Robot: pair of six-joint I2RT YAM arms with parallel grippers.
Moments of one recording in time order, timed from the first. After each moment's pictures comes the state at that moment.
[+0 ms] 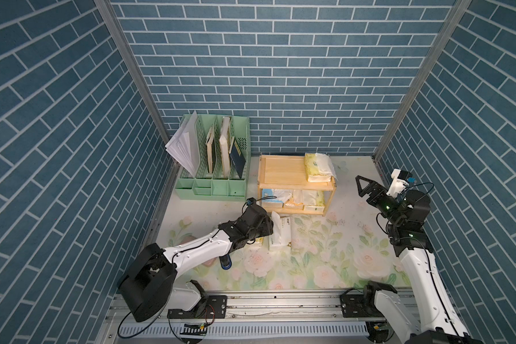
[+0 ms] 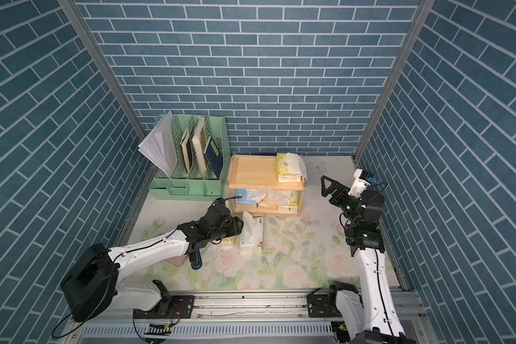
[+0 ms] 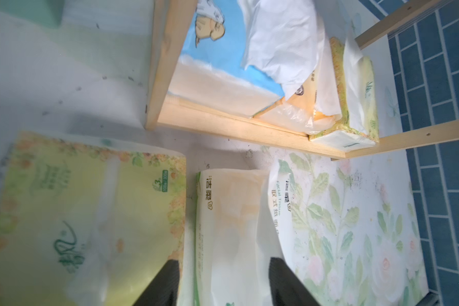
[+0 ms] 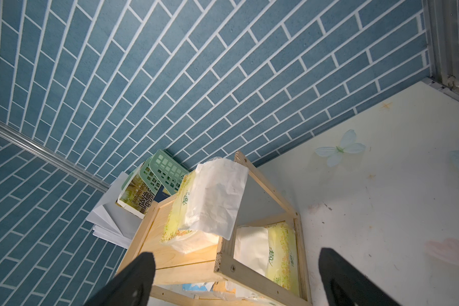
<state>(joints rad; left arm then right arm) -0.78 1.32 0.74 -0.19 -0.10 -0.87 -0.12 0.85 0.72 -0.02 -0.49 0.62</state>
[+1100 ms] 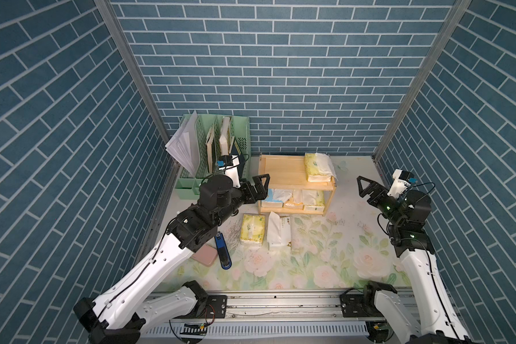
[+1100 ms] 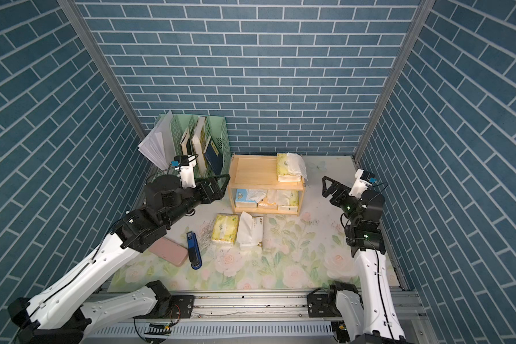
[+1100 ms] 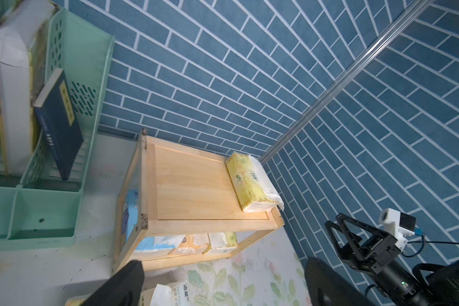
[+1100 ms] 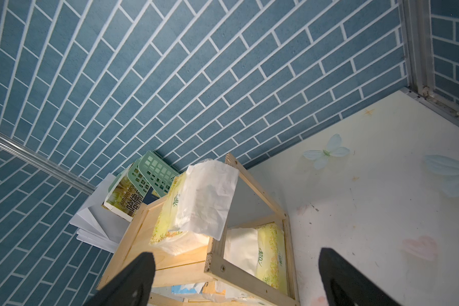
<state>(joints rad) -0.70 1.07 1.22 -0.38 -0.12 -0.66 -0.12 0.84 0.74 -0.06 -0.45 0.59</state>
